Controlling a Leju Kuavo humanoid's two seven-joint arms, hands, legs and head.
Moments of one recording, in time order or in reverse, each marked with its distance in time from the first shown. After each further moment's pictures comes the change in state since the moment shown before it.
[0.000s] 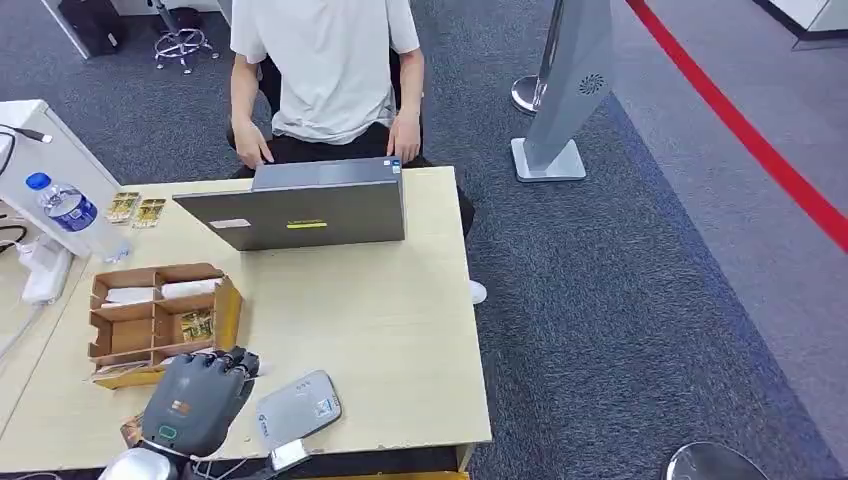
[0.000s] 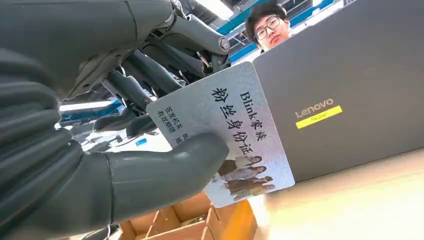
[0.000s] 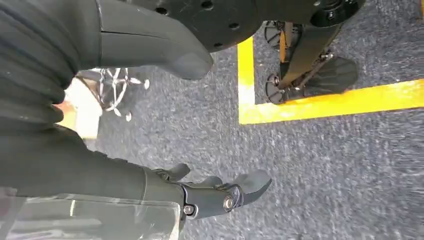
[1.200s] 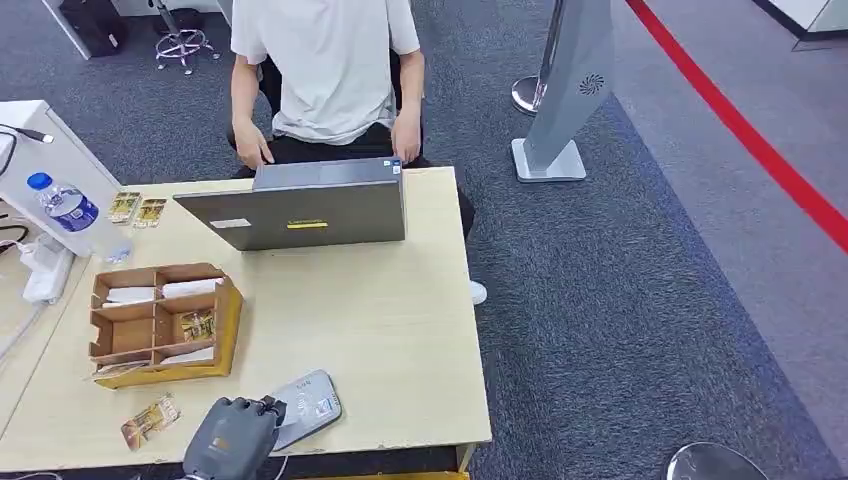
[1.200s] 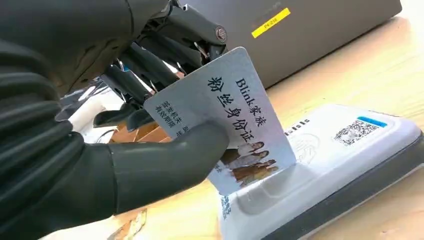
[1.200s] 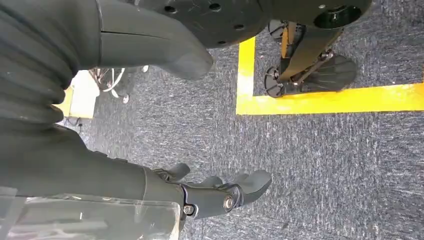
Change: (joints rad) left arm 0.079 -0.039 -0.067 0.142 0.000 -0.062 0.027; right arm 0.037 0.002 0.052 -0.075 0.039 0.035 0.003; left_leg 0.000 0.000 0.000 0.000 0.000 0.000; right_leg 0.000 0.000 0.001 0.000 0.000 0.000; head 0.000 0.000
